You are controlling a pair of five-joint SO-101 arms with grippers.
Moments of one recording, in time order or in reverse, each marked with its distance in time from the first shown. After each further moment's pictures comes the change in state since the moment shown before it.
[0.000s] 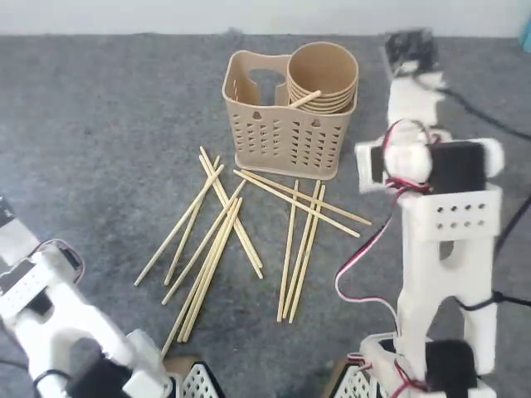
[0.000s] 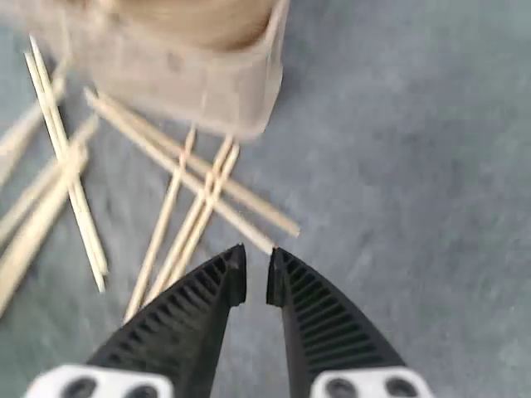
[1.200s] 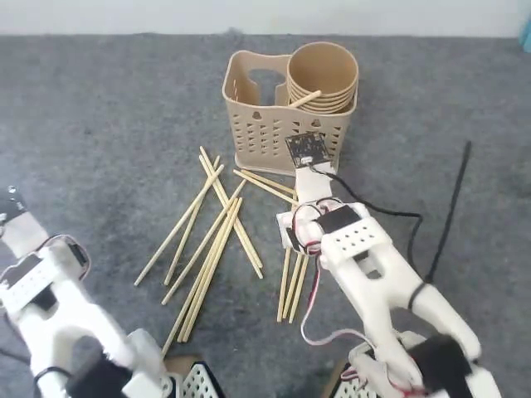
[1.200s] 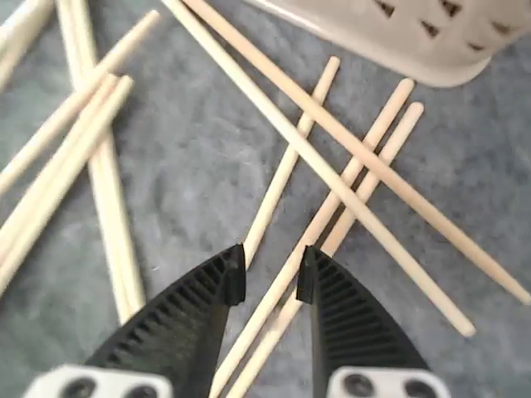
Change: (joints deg) left arm 2.9 0.0 0.0 0.0 -1.7; right arm -19.9 2.8 57.2 -57.3 -14.8
